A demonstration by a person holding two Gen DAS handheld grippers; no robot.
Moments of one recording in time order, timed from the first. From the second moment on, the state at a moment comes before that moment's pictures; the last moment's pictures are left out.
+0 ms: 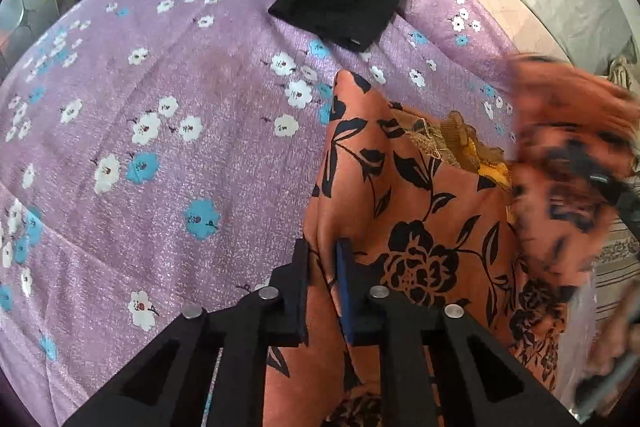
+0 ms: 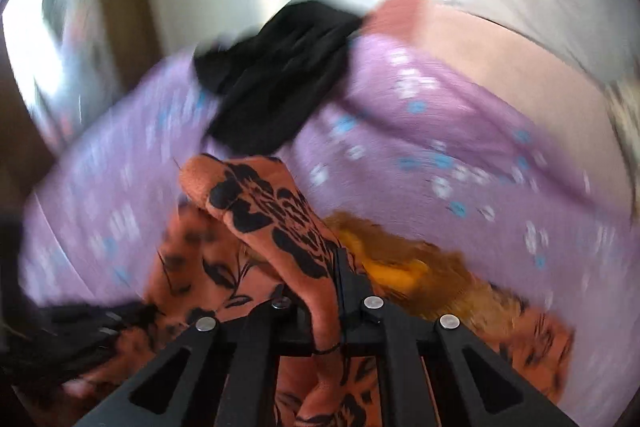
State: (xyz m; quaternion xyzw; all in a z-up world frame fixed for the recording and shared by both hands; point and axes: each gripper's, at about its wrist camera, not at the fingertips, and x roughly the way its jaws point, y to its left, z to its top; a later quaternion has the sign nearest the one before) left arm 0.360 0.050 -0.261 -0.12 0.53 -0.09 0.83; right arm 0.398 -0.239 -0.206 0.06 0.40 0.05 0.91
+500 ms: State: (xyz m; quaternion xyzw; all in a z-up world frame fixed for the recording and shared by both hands) left arm 0.351 0.080 -0.244 -0.12 0.50 -0.04 0.86; right arm 0.245 -0.476 -0.315 0.49 0.39 -0.11 0.77
